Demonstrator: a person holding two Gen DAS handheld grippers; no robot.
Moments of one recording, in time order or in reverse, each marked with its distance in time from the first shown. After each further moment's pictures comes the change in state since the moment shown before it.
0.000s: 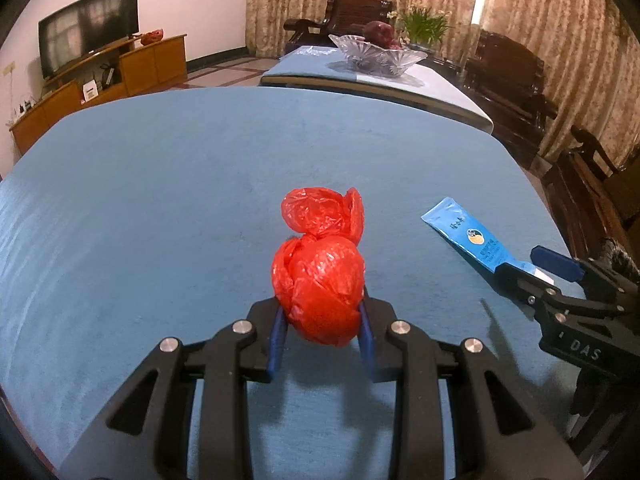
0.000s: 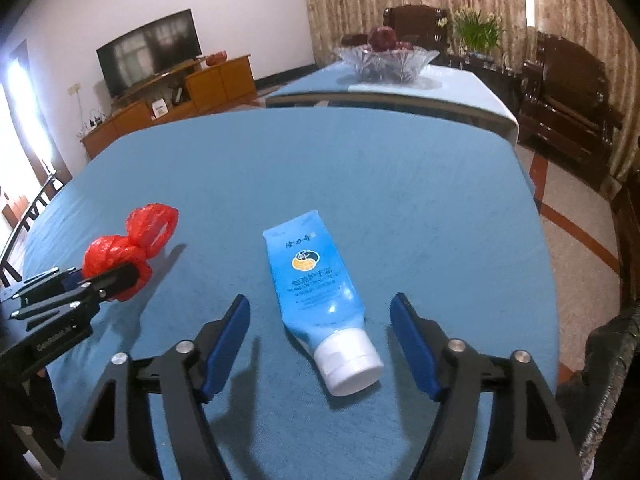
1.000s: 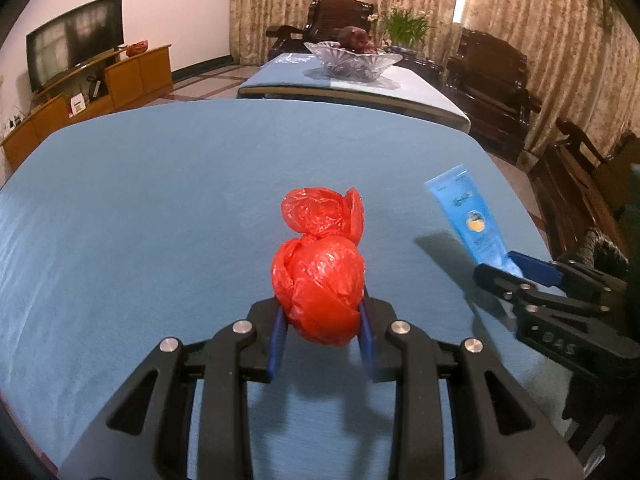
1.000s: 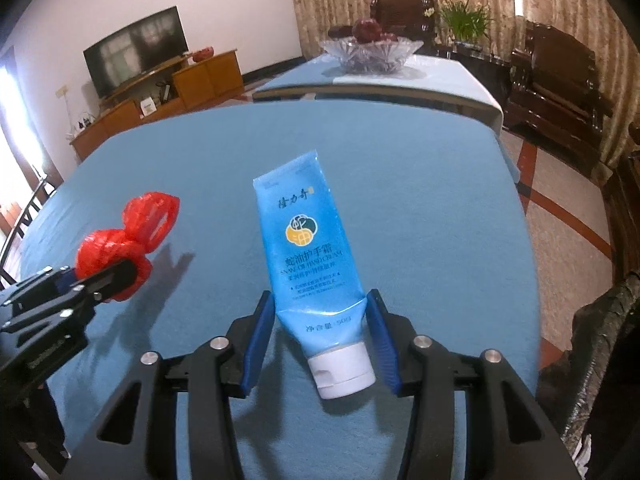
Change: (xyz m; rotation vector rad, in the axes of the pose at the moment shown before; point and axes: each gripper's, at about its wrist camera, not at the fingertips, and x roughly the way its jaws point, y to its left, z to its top) left arm -0.011 -0.026 -0.001 0.049 -0.018 -0.037; right arm -0.010 -0.006 -0.007 0.028 0.037 -0.034
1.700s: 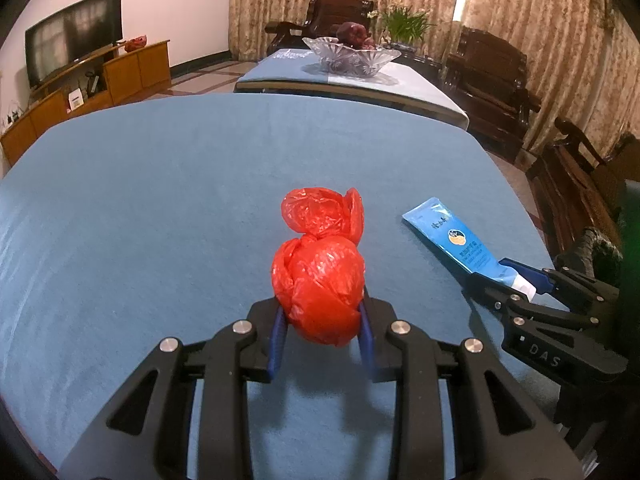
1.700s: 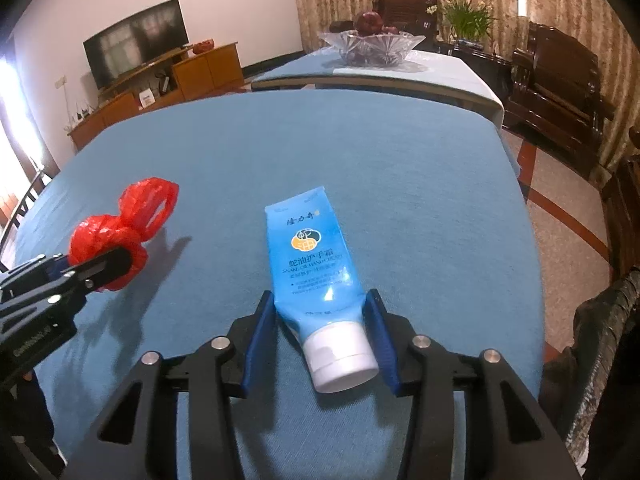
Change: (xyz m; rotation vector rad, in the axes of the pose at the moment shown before) left arm 0.006 -0.003 0.000 -0.006 0.007 -0.006; right arm -0.001 0.002 -0.010 -0.014 -0.003 -0.008
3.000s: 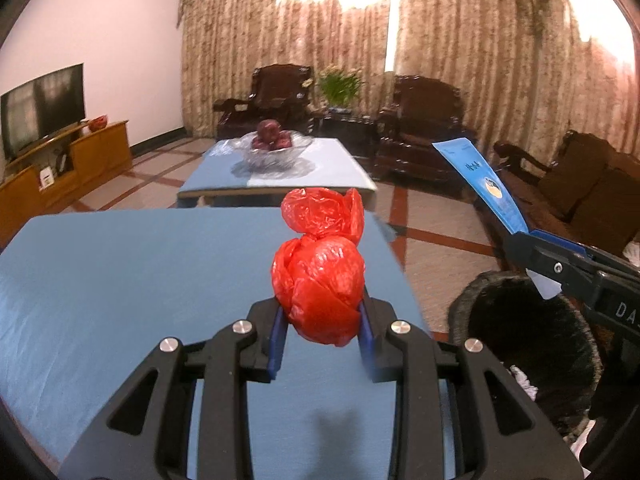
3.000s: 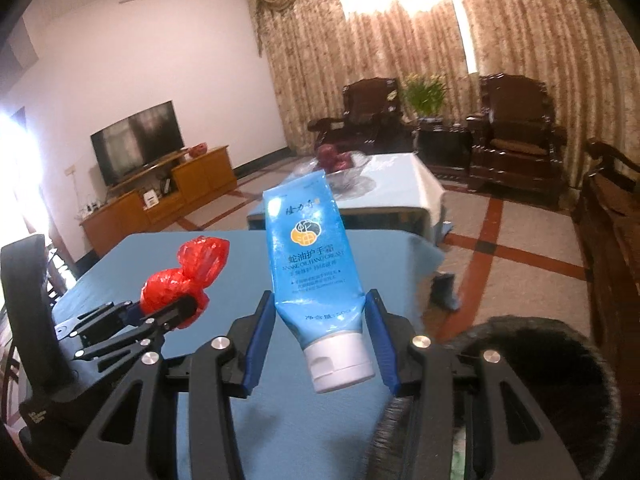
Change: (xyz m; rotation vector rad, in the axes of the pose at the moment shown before) left arm -0.123 -0.118 0.042 0.149 -0.248 -0.135; right arm -0.216 -0.061 0.020 0.119 -0.350 -0.003
